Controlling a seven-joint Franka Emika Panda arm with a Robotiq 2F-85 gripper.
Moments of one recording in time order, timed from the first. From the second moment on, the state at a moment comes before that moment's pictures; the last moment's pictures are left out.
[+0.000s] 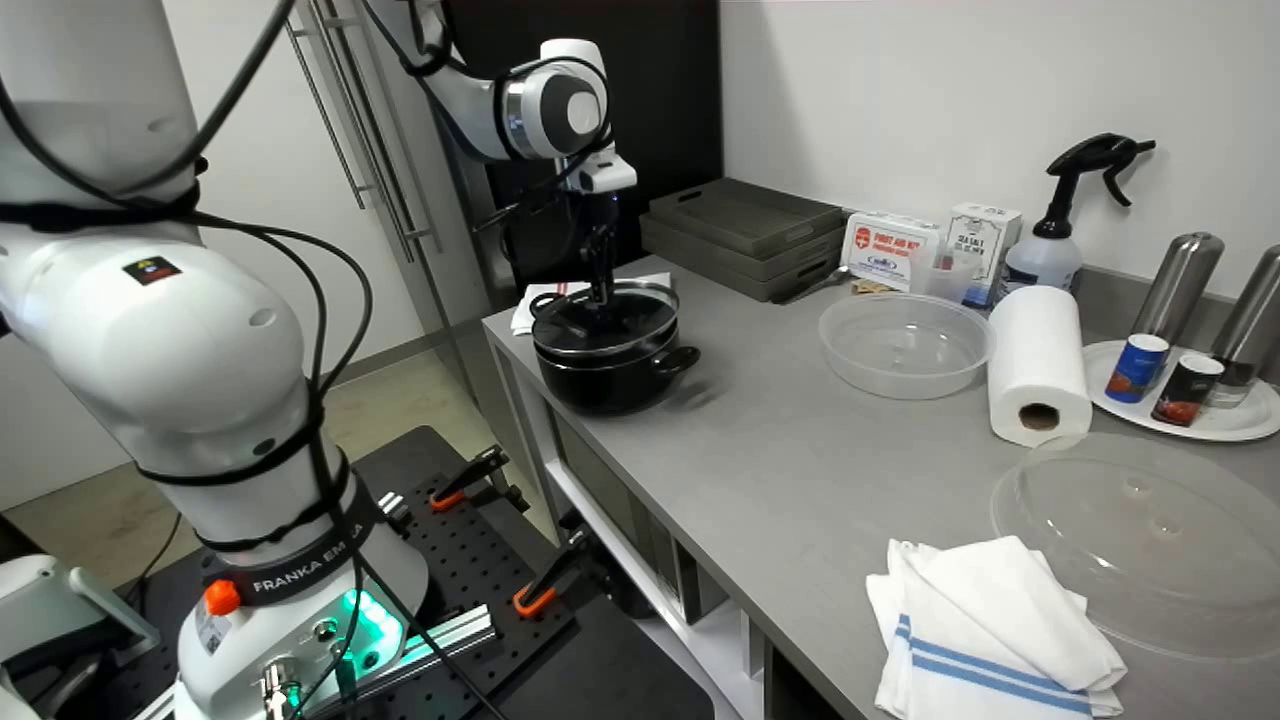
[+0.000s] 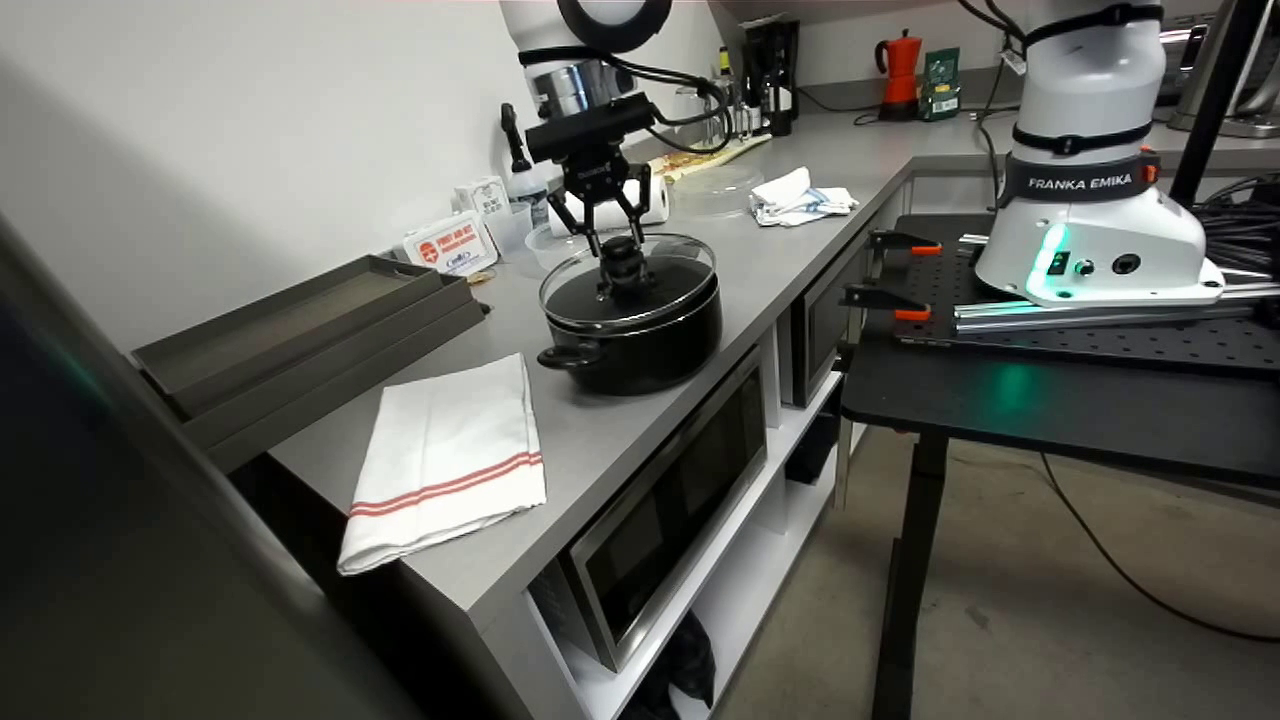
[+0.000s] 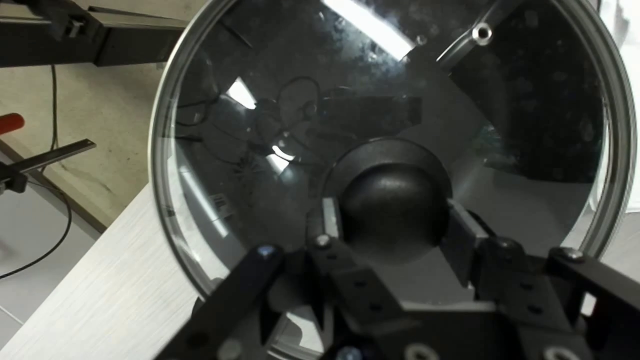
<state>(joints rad) 0.21 0.24 0.11 -2.24 -0.10 2.41 1.36</state>
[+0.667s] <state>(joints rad) 0.19 0.24 0.11 -2.26 -0.01 2.45 1.25</state>
